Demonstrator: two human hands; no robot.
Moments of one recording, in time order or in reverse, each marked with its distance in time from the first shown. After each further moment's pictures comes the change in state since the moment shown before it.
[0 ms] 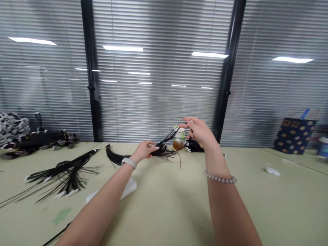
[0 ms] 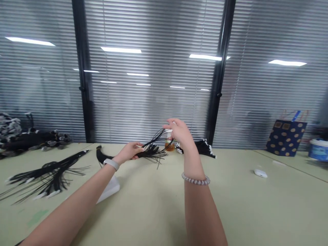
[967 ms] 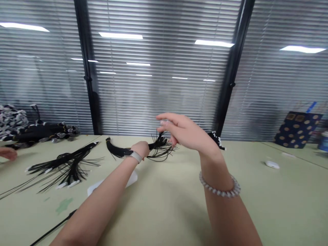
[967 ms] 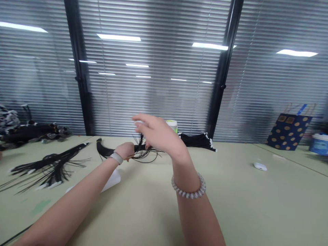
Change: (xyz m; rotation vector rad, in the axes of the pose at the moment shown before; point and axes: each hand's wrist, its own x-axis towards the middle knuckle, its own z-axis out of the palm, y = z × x) left_hand -0.009 0.000 -0.005 0.280 -0.031 -0.190; right_hand -0.063 -0.047 0.039 -0.472 -0.479 -0.292
